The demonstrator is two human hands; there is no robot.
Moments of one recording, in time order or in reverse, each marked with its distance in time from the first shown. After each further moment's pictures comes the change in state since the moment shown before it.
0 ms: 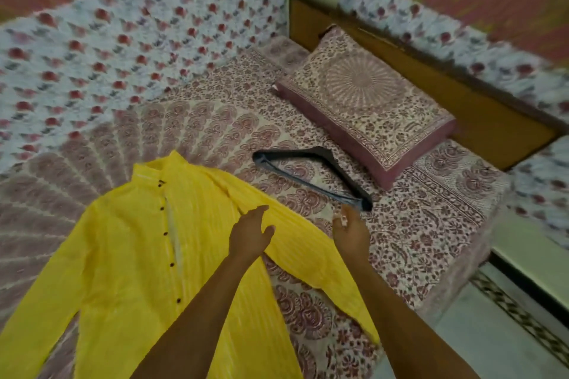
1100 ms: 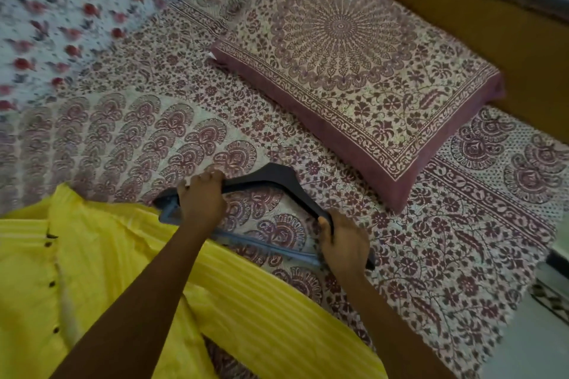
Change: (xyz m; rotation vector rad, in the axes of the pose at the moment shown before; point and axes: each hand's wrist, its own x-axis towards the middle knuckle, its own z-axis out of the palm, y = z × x) left_hand 0.279 0.007 0.061 0.600 0.066 -0.041; right_hand 0.189 0.097 0.081 -0.344 0.031 -0.118
